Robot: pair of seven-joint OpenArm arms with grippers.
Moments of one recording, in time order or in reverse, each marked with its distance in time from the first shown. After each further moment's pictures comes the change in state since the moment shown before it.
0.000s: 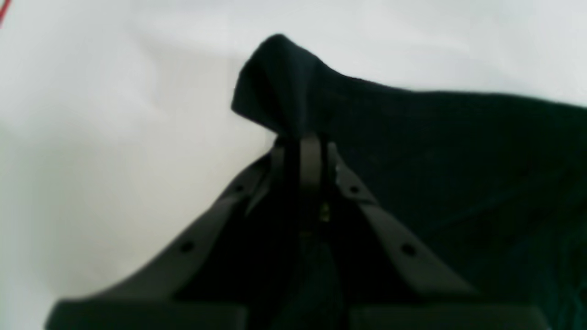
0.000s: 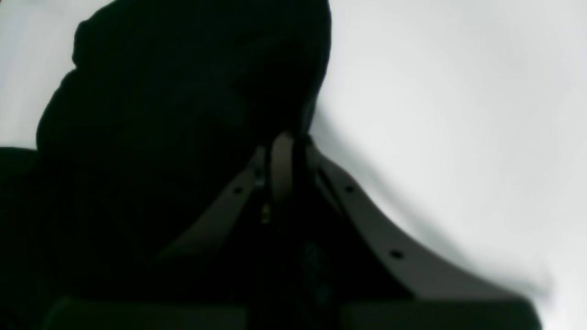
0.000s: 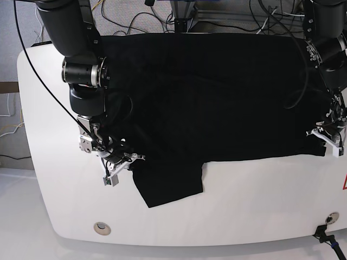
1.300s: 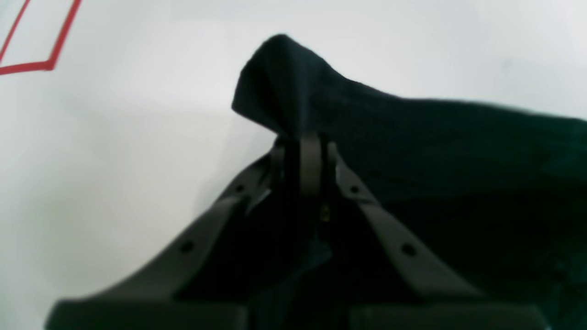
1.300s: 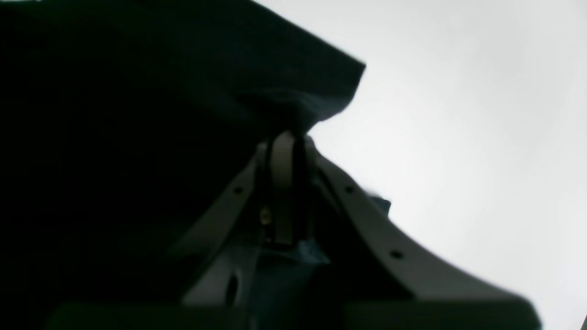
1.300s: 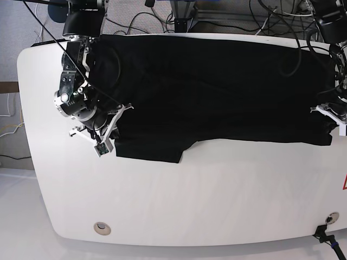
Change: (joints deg) left arm 26.6 -1.7 0.2 32.8 -17.8 -0.4 -0.2; right arm -36.4 1.7 0.3 81.2 -0.4 0.5 -43.4
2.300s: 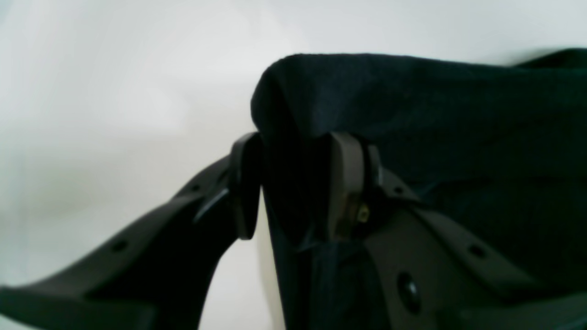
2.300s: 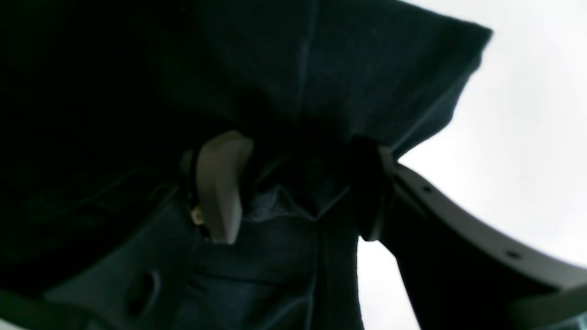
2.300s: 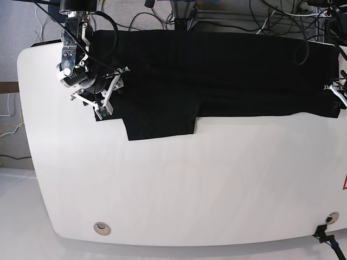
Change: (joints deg) left arm 7.6 -8.4 0.3 2.8 0.0 0.0 15.0; right arm -12.0 3.2 -0.7 -0.7 0.2 0.0 -1.4
